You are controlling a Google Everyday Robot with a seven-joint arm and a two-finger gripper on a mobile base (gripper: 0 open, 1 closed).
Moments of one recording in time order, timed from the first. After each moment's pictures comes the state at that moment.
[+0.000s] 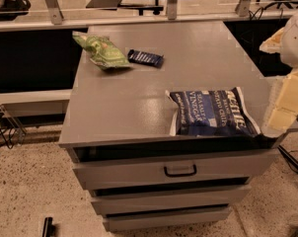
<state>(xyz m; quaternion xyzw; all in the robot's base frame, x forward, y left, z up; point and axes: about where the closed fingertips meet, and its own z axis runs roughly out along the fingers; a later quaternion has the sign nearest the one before) 0.438 -0.217 0.976 -0.60 0.78 -0.03 0.16</state>
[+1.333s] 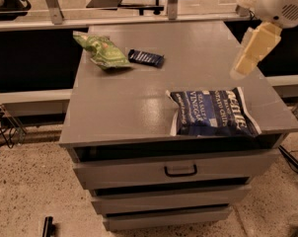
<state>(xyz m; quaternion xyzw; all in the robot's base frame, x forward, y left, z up) 0.555 -0.197 1.010 -0.61 0.73 -0.04 0.29</state>
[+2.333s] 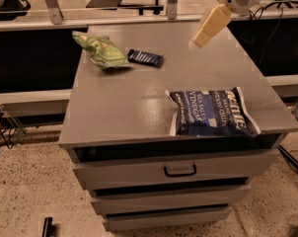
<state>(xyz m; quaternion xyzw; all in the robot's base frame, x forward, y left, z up) 0.661 -0.132 1.015 -0.60 0.70 0.05 0.39</state>
